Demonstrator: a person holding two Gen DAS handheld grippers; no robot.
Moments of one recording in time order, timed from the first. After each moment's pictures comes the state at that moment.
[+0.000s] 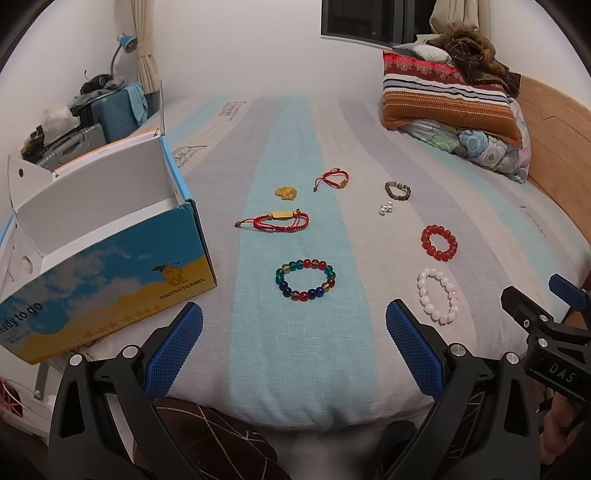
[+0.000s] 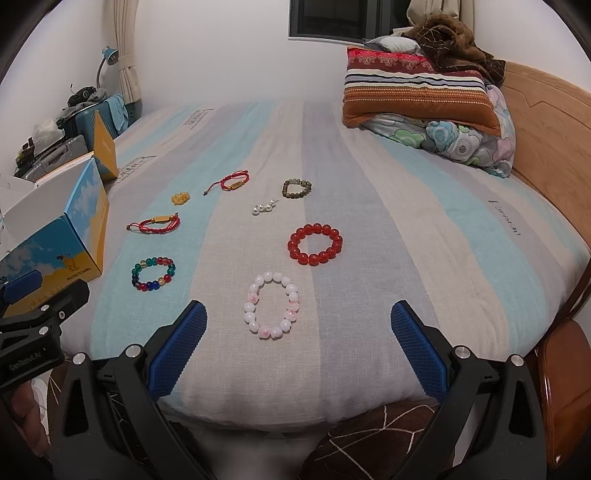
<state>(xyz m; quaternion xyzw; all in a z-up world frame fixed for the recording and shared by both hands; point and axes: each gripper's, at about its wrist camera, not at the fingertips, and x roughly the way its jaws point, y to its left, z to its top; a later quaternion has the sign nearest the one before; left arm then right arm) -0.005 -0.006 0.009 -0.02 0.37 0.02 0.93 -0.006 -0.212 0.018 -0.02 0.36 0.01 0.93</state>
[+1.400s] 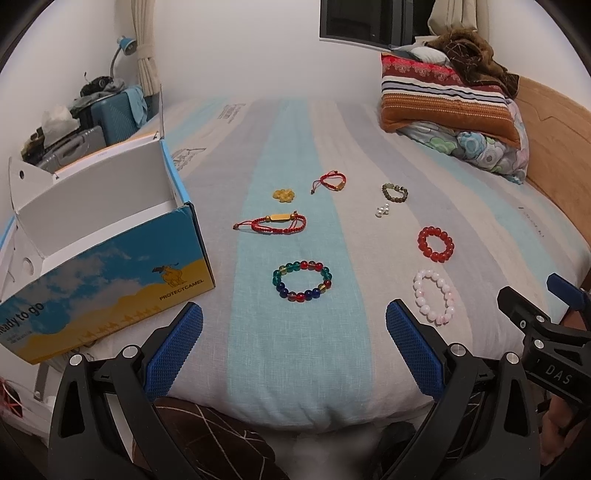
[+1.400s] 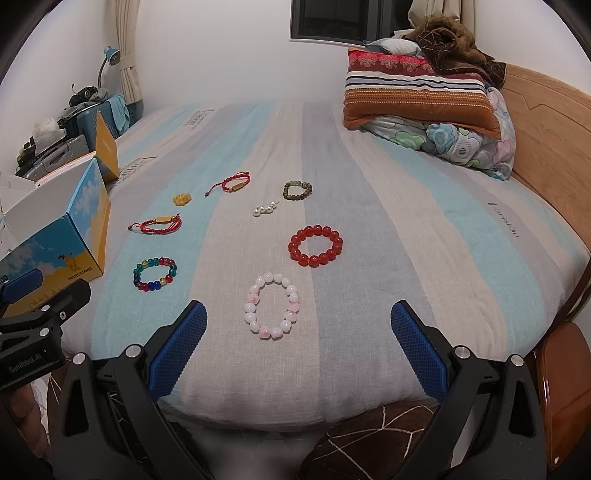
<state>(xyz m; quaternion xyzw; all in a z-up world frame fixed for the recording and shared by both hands) -0.008 -0.009 0.013 -0.01 0.37 0.02 0.93 -0.006 -0.213 0.020 -0.03 0.36 0.01 0.93</state>
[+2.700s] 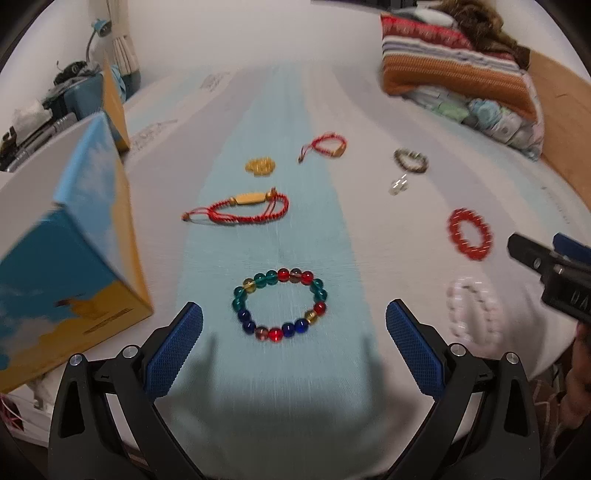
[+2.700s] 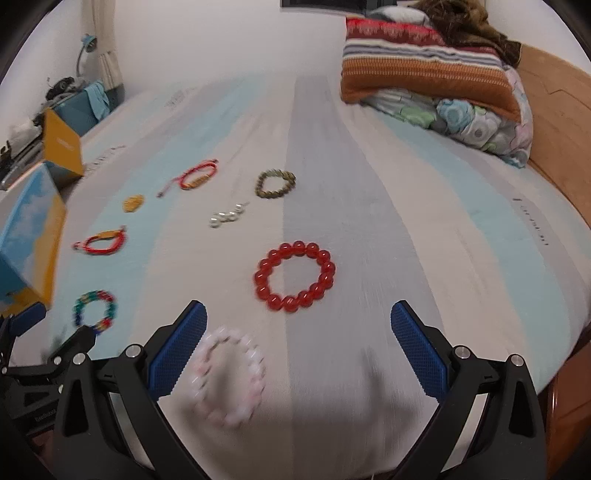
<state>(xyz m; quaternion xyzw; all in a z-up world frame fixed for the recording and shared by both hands) 0.092 -0.027 -0.060 0.00 0.43 0.01 0.90 0.115 -0.238 -0.024 -0.02 0.41 0.00 0.91</state>
